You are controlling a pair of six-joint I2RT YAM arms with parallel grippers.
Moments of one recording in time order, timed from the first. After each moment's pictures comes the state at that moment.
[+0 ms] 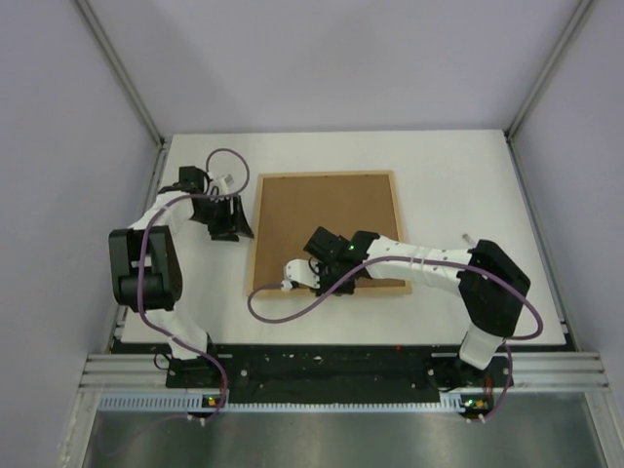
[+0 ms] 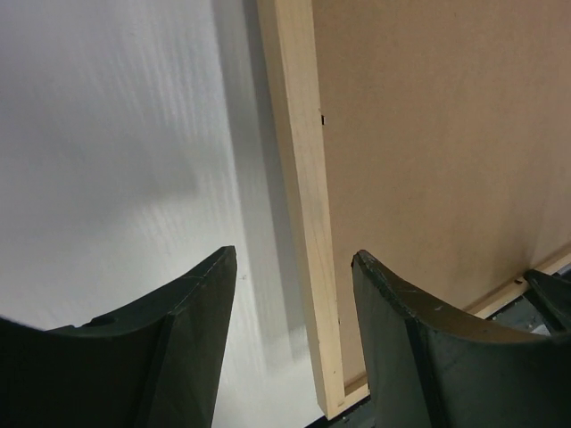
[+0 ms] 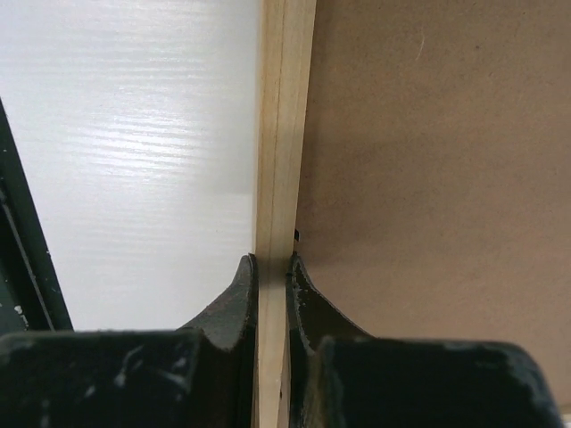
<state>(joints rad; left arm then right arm) 0.08 1.74 1.20 -0.68 0.52 -0.02 1.04 1.73 1.20 -0.71 -0.08 -0.62</state>
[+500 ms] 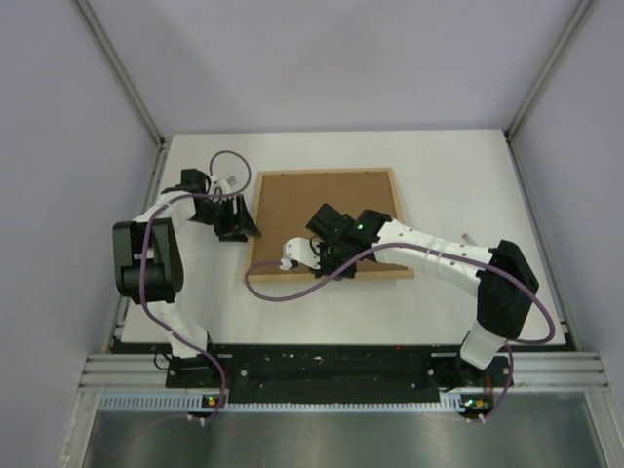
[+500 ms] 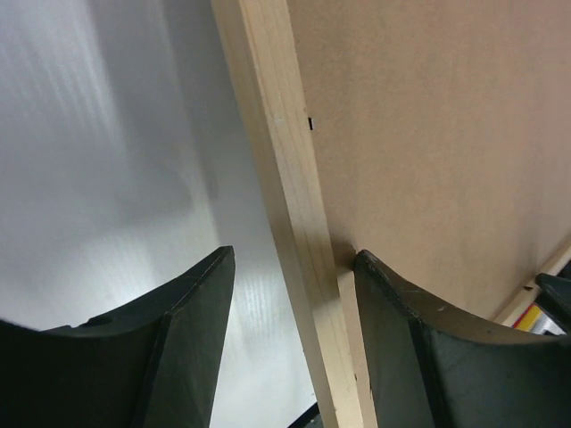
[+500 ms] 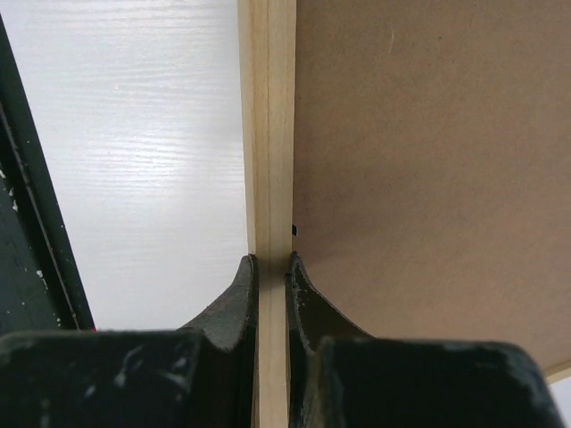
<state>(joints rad) 0.08 1.82 1.20 -0.65 0.68 -0.05 0.99 1.68 1.38 -0.87 -0.10 -0.62</state>
